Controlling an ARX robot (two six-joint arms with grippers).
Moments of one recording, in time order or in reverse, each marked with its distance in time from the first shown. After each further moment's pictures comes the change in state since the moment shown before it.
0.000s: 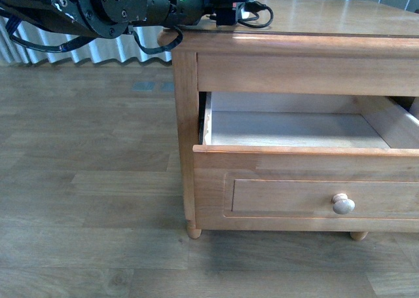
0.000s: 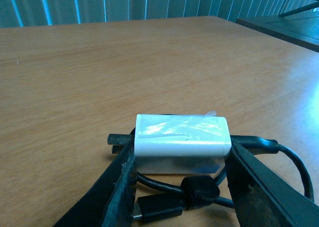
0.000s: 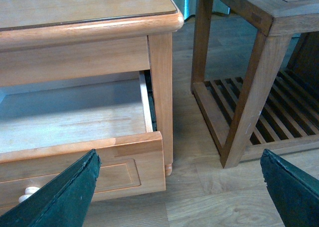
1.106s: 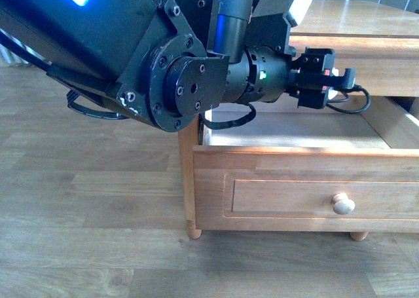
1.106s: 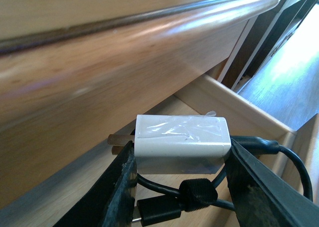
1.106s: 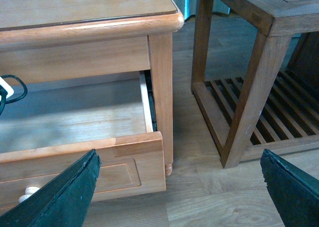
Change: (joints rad) left arm -0.207 -0.024 -0.226 0.066 0.077 -0.044; right arm 0.000 0.000 0.000 0.000 0.000 0.000
